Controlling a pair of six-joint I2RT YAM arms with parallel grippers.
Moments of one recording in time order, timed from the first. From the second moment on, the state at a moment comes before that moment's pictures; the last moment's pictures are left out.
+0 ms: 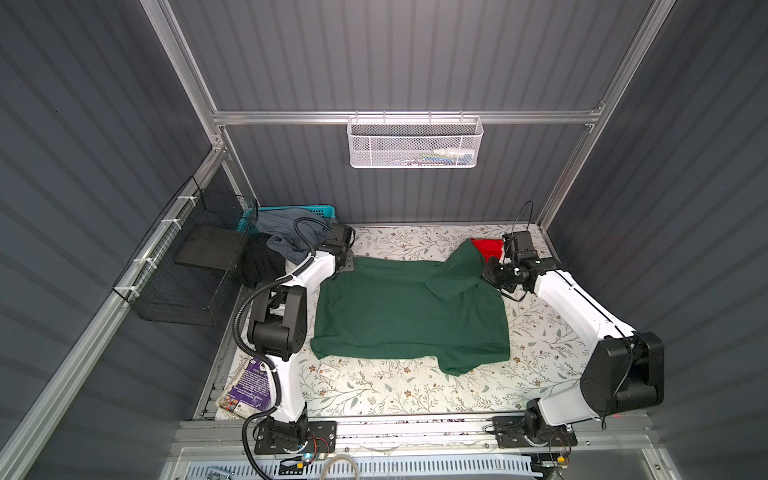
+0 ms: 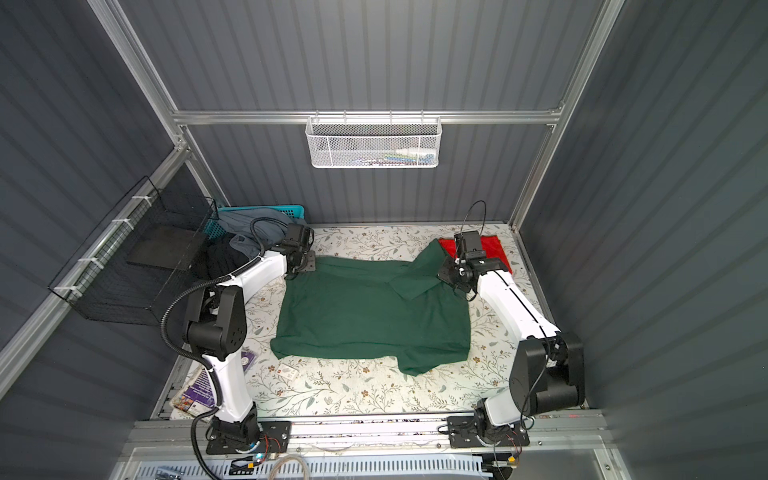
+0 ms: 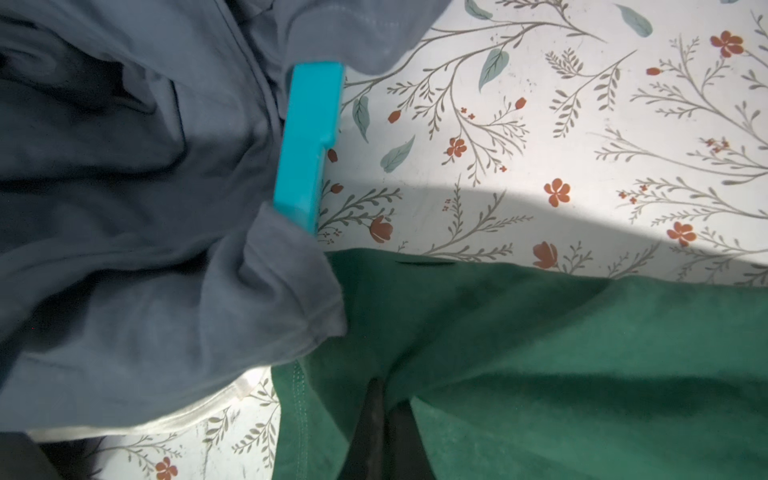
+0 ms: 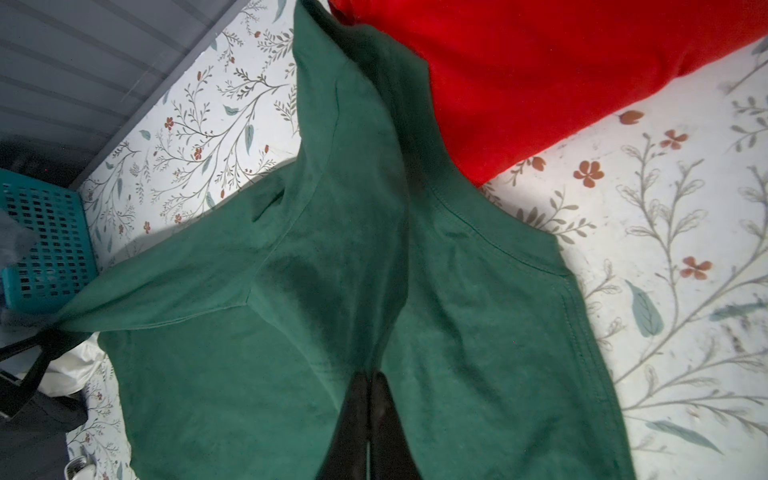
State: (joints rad) left arm -0.27 1.97 1.51 -0.51 -0.28 -0.23; right arm 0.17 1.49 1.20 -0.64 -0.08 0.65
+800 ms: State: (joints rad) left arm -0.27 1.97 1.51 -0.51 -0.28 -0.22; right arm 0.17 1.46 1.06 -0.68 -0.12 0.70
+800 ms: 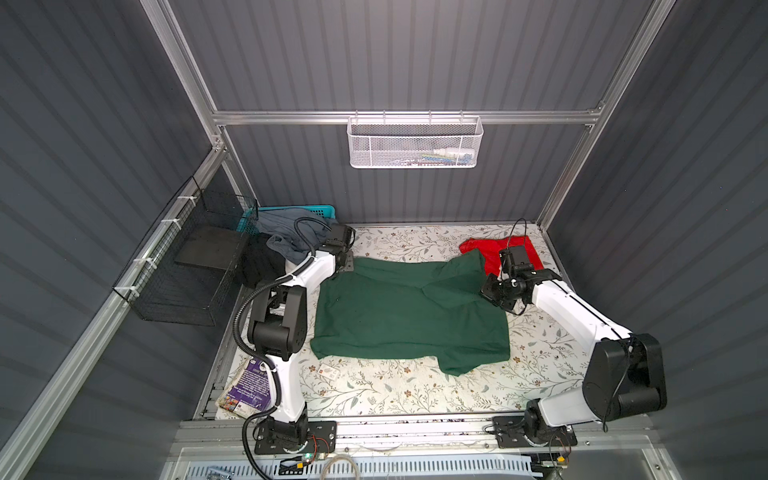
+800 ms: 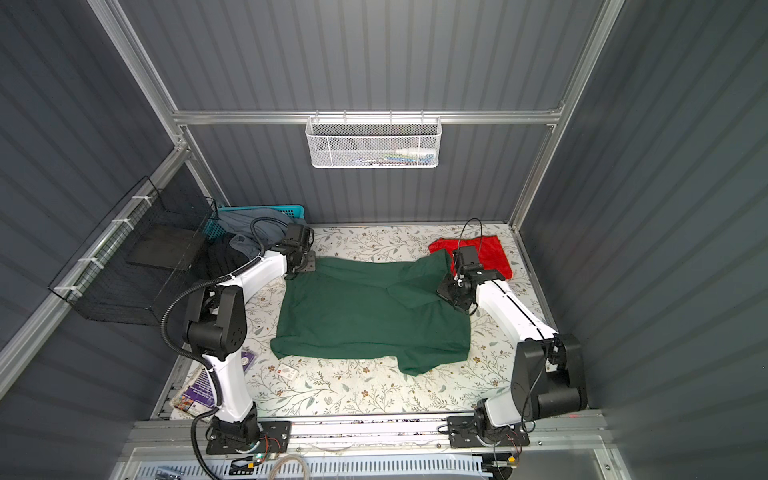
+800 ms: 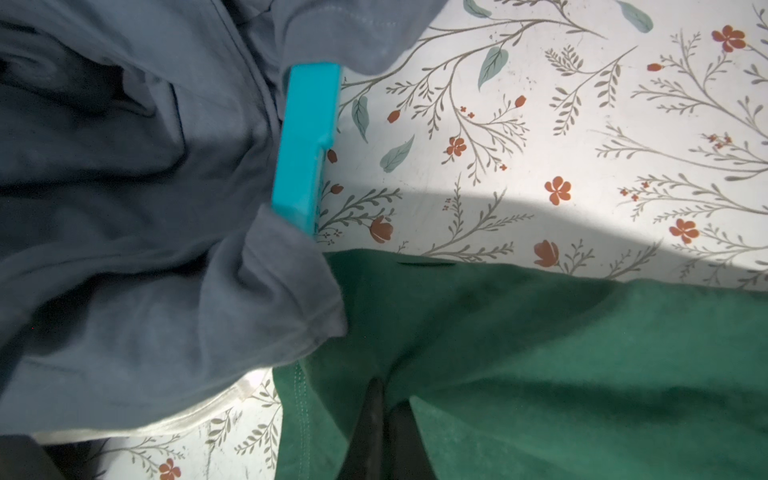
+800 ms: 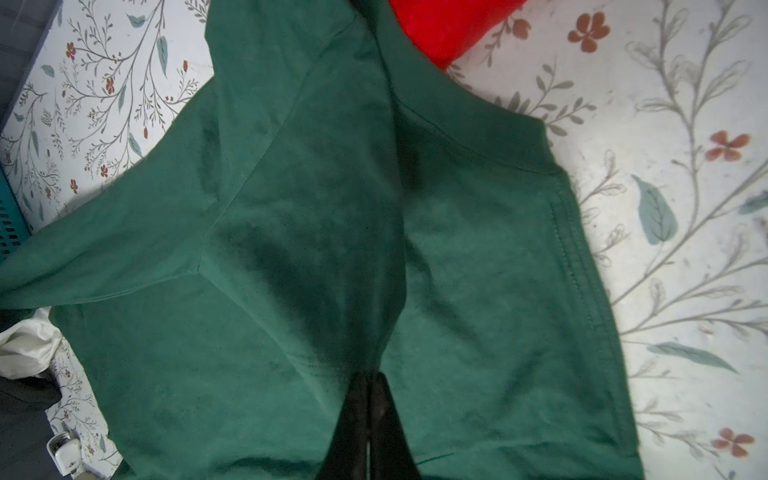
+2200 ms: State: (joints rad) left arm -0.27 1.97 1.51 -0.51 -0.30 -0.21; right arm 0.18 1.75 1.33 -0.64 -0.05 0.60
